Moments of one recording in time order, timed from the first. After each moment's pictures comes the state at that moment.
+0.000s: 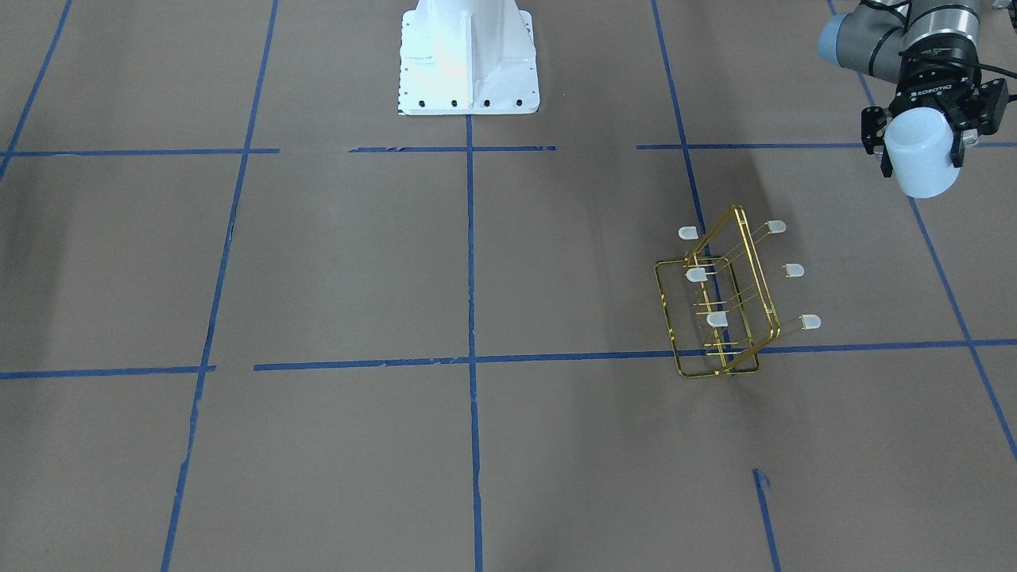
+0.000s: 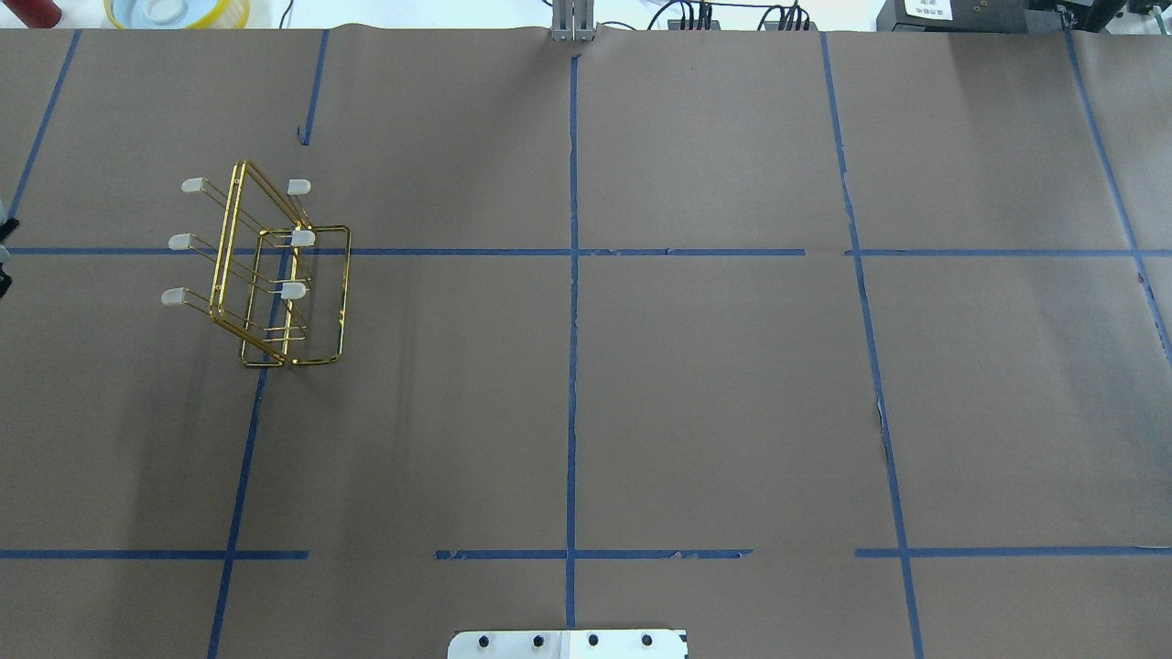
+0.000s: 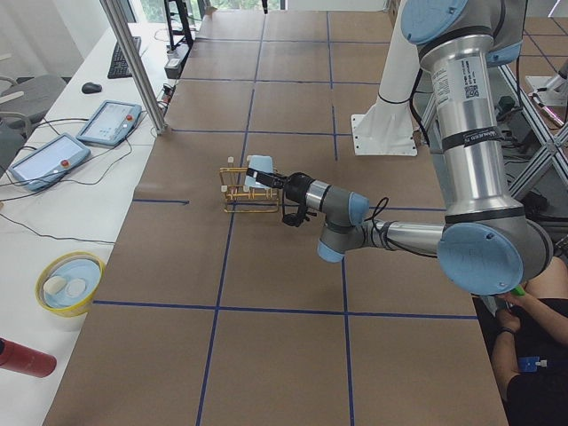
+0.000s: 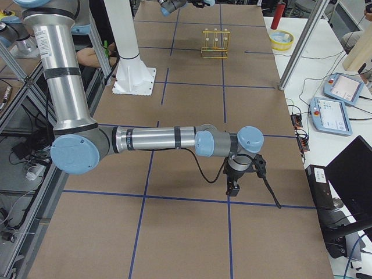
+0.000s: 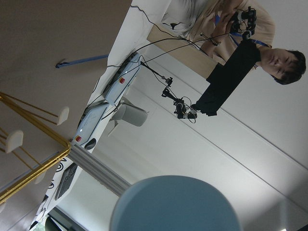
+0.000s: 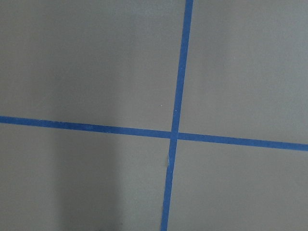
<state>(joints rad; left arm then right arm) -0.61 -1.31 -1.69 -3.63 -0.95 -2.96 1.49 -1.39 1.46 -1.67 2.30 -0.04</state>
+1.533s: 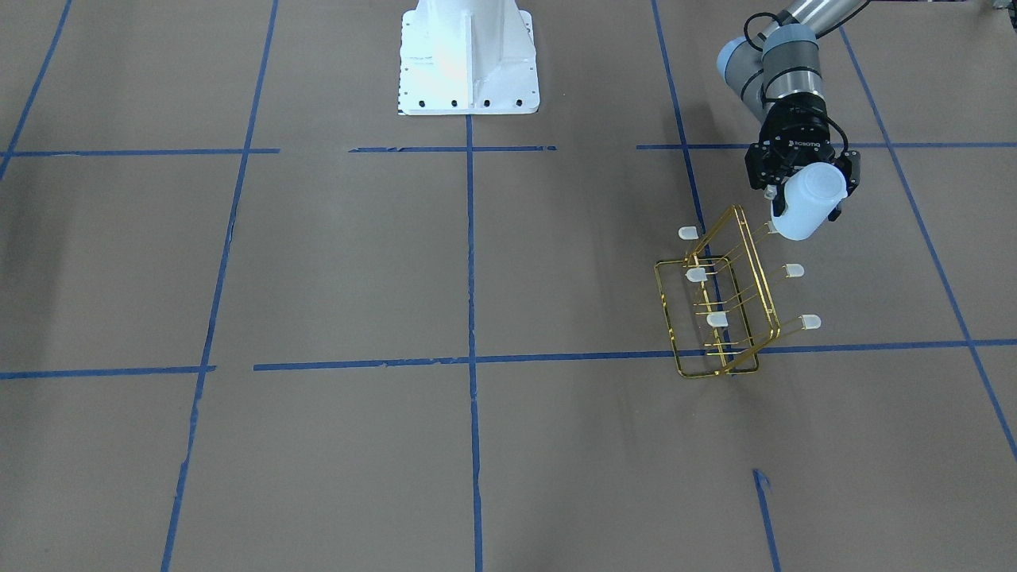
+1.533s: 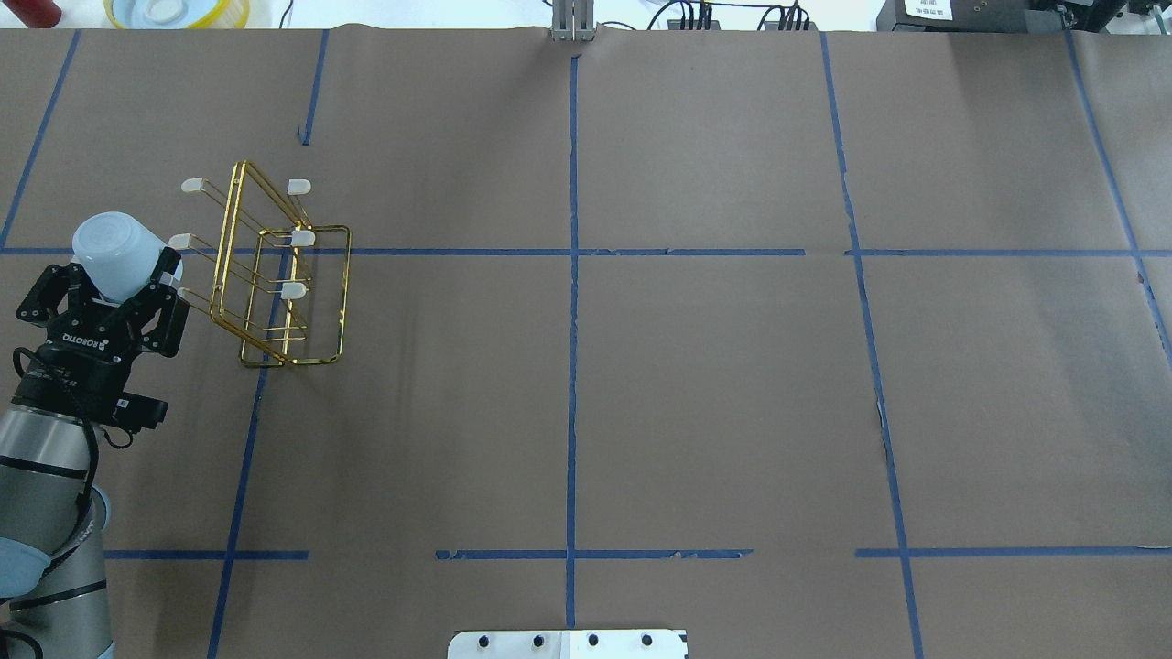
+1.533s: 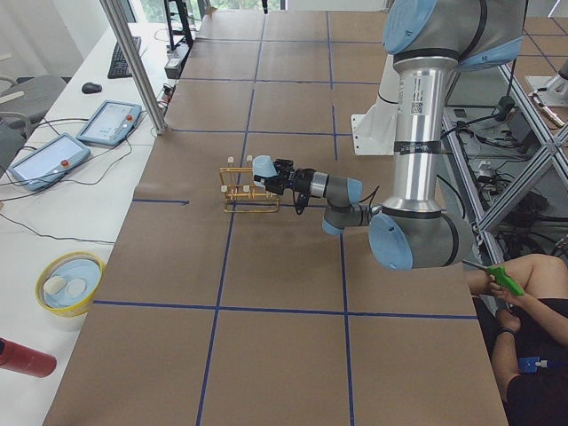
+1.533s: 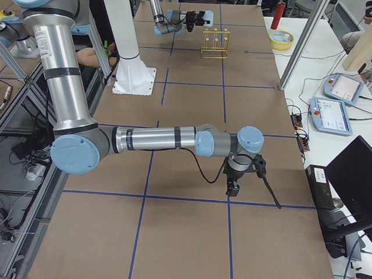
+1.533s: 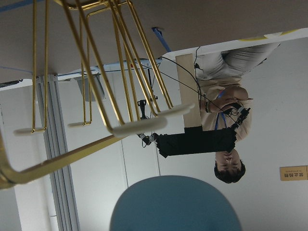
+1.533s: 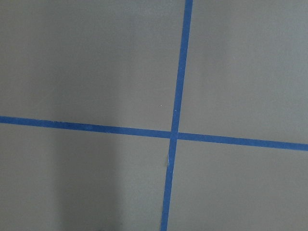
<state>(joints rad) -0.30 -1.60 -1.50 -3.61 -0.44 -3.40 1.49 -1.39 1.46 -1.67 2.30 -0.04</state>
